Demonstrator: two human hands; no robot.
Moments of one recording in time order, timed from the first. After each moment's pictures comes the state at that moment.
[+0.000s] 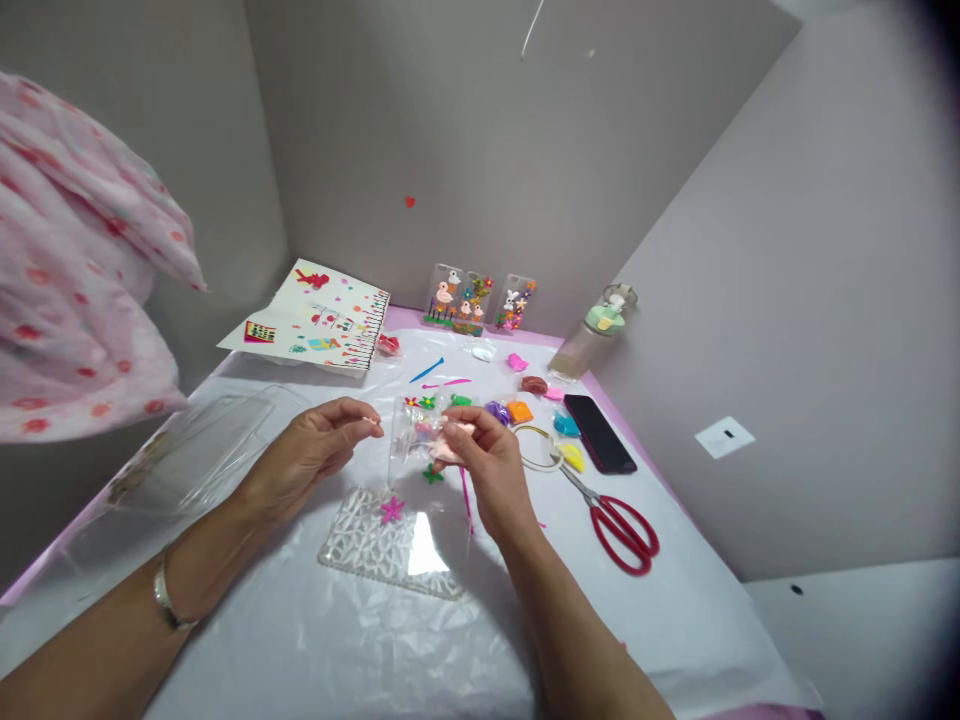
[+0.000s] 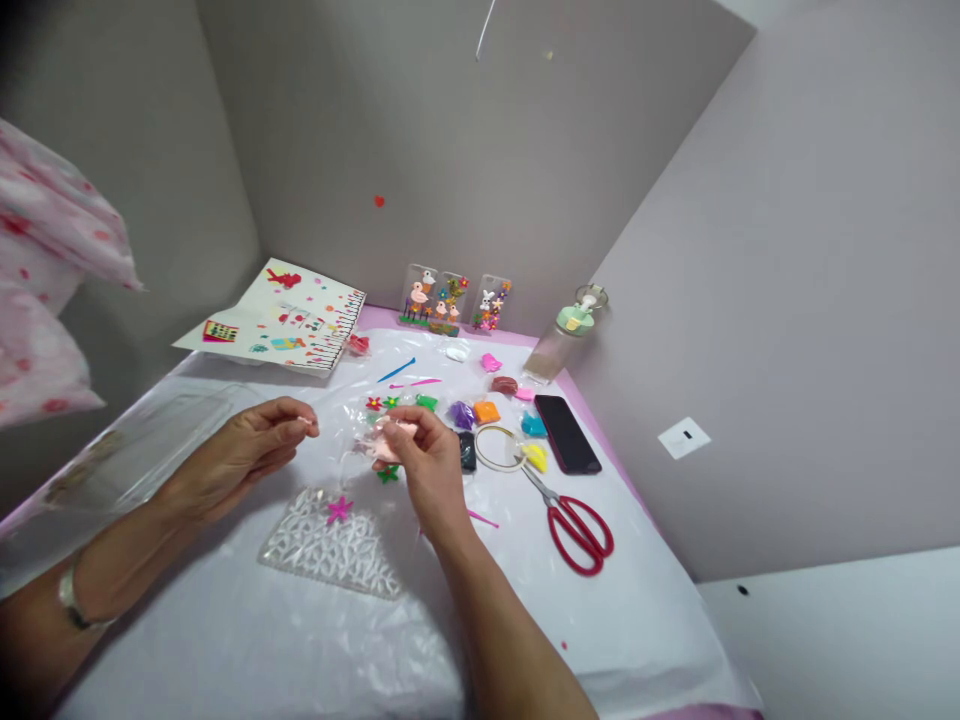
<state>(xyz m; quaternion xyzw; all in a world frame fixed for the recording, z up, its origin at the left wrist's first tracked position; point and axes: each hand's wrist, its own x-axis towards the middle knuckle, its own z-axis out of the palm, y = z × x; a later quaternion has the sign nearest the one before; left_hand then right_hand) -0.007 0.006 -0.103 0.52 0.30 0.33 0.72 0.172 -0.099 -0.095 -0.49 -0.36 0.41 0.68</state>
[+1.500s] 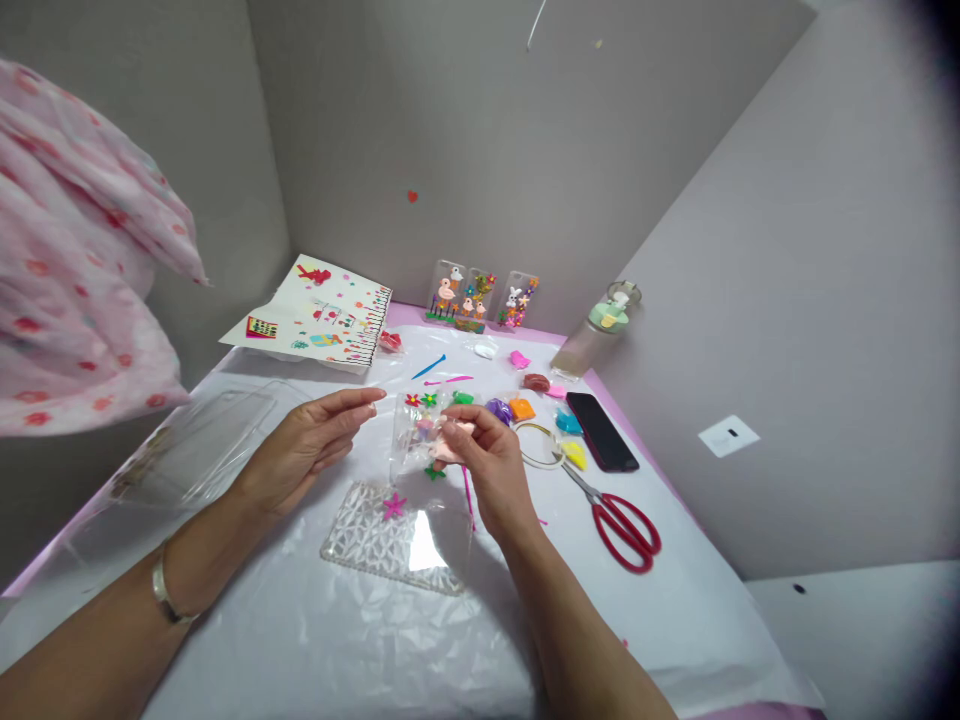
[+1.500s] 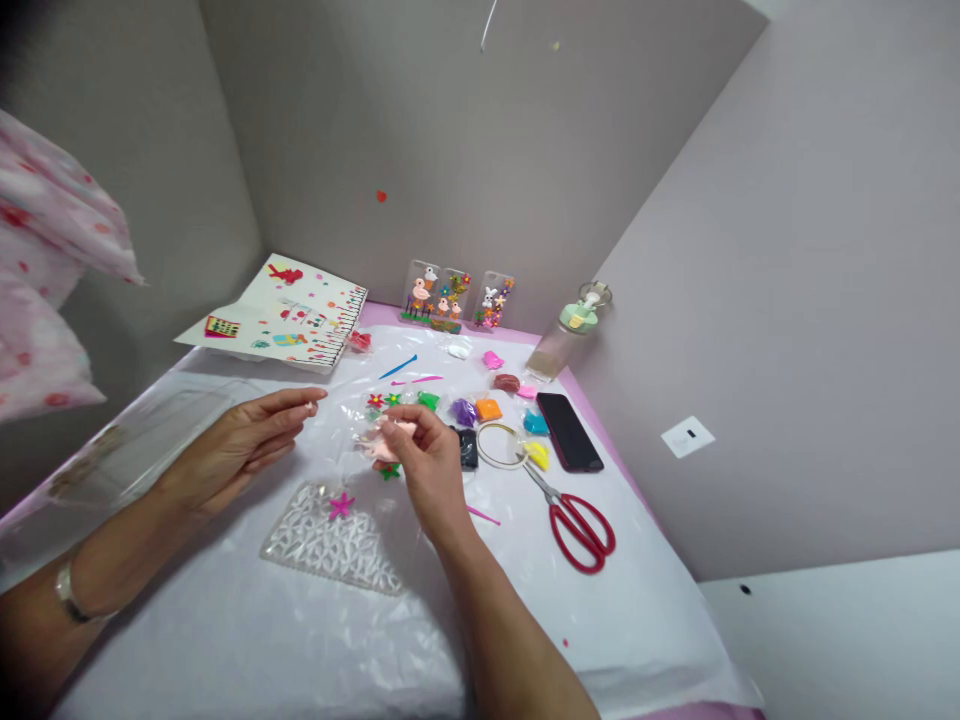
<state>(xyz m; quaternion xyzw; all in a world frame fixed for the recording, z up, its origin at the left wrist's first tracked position) -0.010 0.007 -0.102 0.50 0.31 0.33 0.74 0.170 -0.101 -0.097 -0.50 -0.37 0.41 0.67</state>
